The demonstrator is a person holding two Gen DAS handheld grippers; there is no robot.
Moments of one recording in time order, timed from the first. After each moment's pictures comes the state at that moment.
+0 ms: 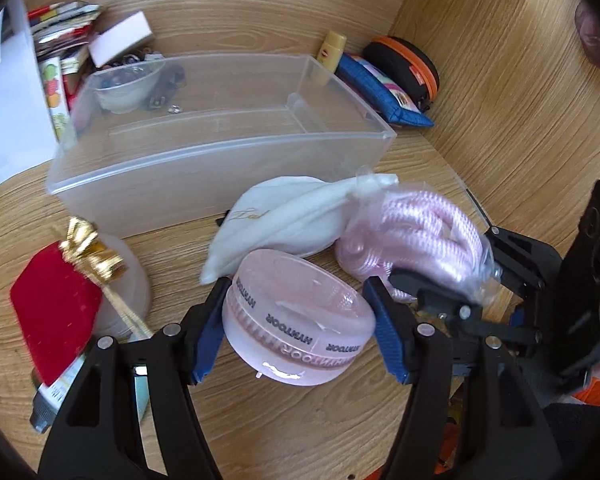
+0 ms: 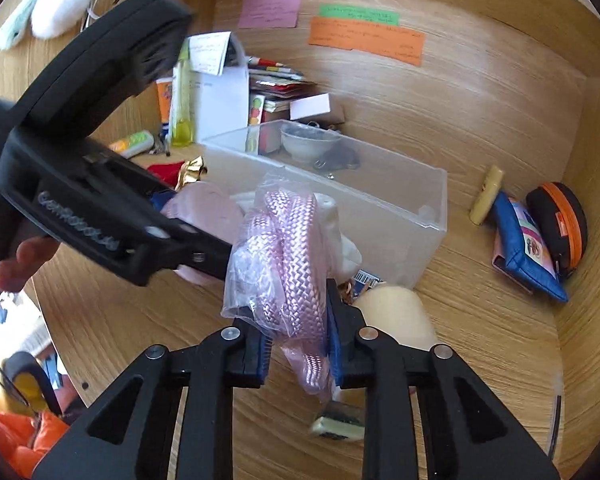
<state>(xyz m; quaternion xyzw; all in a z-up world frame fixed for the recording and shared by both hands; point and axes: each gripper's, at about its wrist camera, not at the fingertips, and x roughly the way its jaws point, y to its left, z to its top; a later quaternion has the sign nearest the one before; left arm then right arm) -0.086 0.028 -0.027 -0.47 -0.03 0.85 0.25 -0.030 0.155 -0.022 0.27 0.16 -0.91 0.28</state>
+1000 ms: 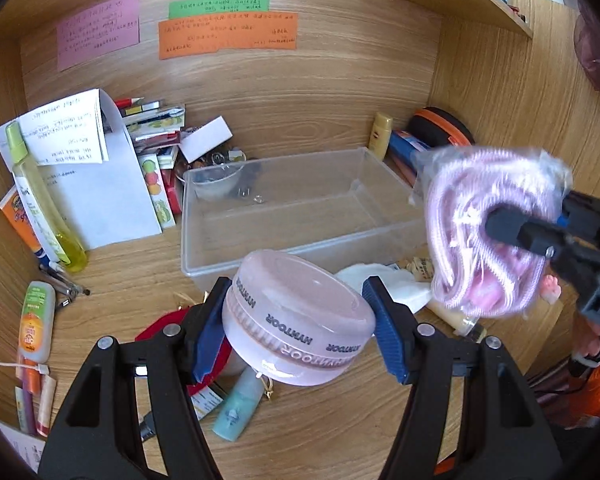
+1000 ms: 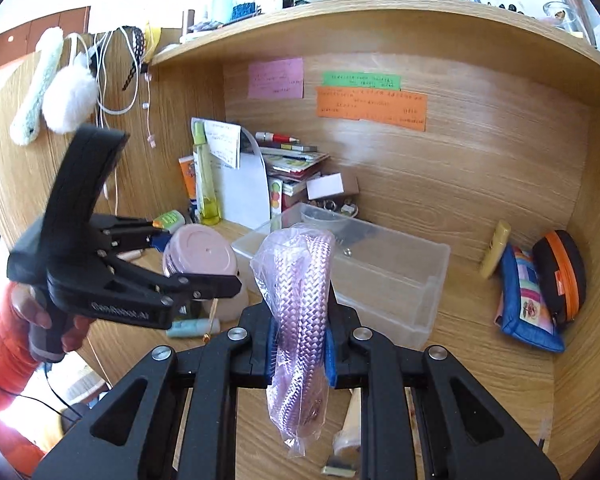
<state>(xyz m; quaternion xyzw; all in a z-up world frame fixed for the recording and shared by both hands) -0.074 0.001 0.031 -0.36 0.02 0.92 0.15 -0.036 0.152 0.067 0.24 0.09 -0.91 0.33</state>
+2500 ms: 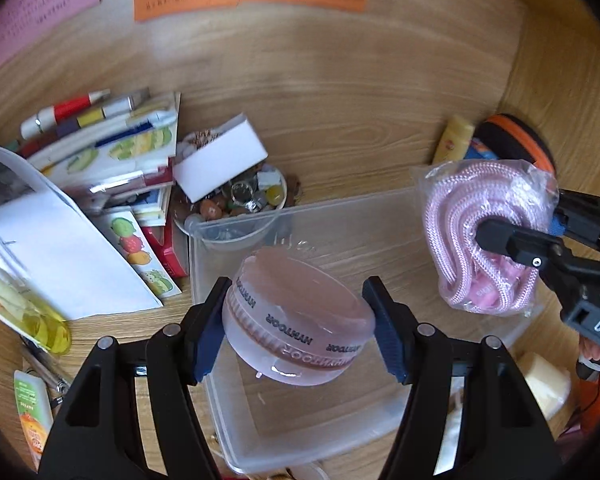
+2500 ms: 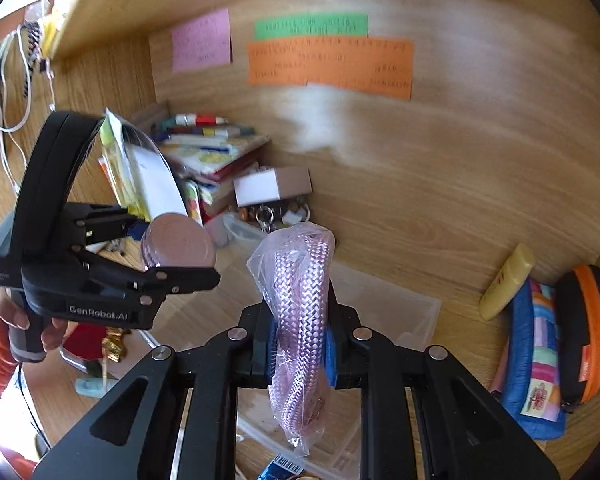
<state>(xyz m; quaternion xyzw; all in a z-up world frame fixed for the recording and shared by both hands) -0.234 -0.008 0.004 -0.42 0.03 0.90 0.12 -0.199 0.123 0.050 0.31 0.10 -0.90 0.31</state>
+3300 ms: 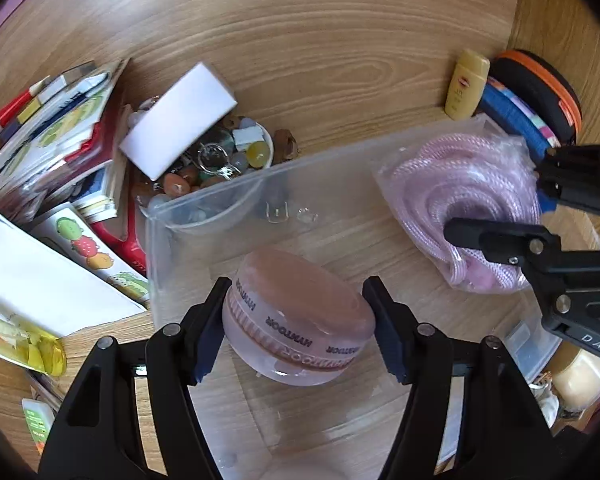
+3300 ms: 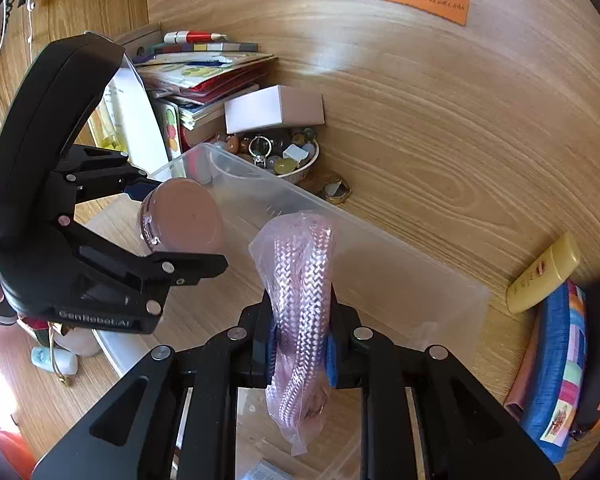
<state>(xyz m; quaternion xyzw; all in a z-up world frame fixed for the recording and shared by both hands) -0.257 0.010 -0.035 -0.47 0.10 0.87 0.13 -0.234 0.091 0.005 0.38 0.17 -0.86 0.31</state>
